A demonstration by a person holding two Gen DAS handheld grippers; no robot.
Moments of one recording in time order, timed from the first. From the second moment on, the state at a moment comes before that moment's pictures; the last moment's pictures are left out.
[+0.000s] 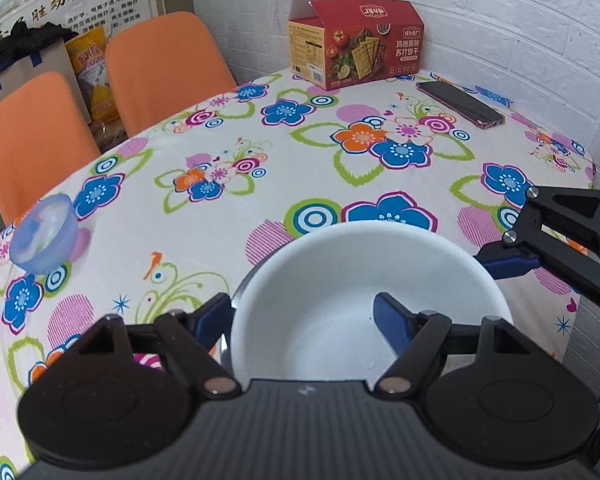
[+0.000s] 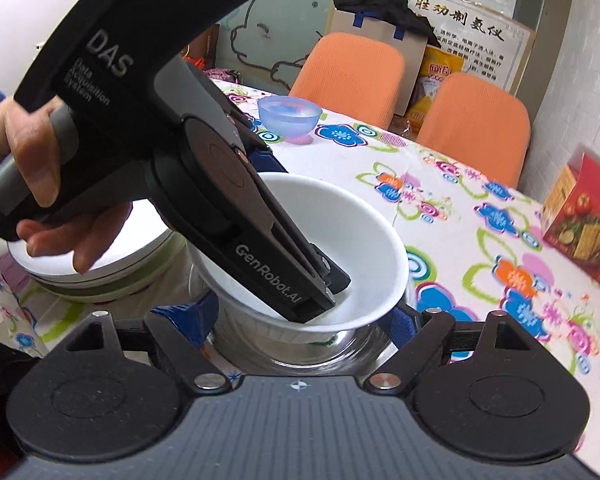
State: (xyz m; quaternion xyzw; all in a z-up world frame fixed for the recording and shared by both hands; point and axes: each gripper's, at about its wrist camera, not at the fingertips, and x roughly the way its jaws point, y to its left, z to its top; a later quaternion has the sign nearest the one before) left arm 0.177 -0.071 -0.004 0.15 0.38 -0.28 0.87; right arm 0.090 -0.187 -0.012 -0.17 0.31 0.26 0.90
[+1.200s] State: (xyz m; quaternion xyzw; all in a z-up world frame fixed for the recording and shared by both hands) left arm 0.190 -0.032 0.019 0.12 0.36 -0.23 0.89; right arm 0.090 -0.228 0.020 -0.09 0.34 0.22 0.91
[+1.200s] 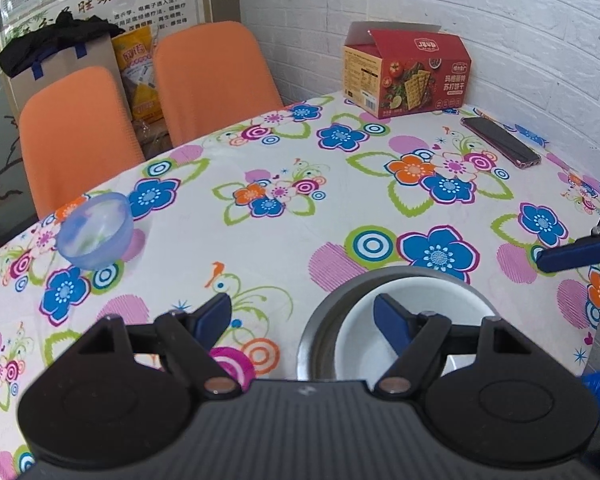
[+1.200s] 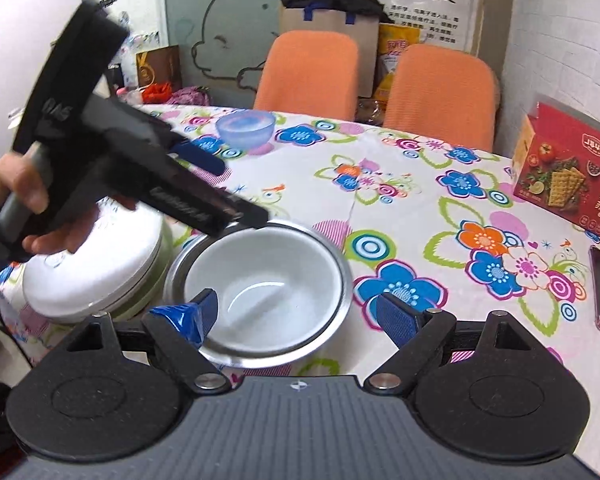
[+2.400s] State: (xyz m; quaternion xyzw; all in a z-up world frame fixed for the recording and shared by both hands) left arm 0.388 0.147 0.018 0.01 0.40 -0.07 0.91; right arm 0.322 -0.056 -0.004 -0.22 0.32 0.34 0.85
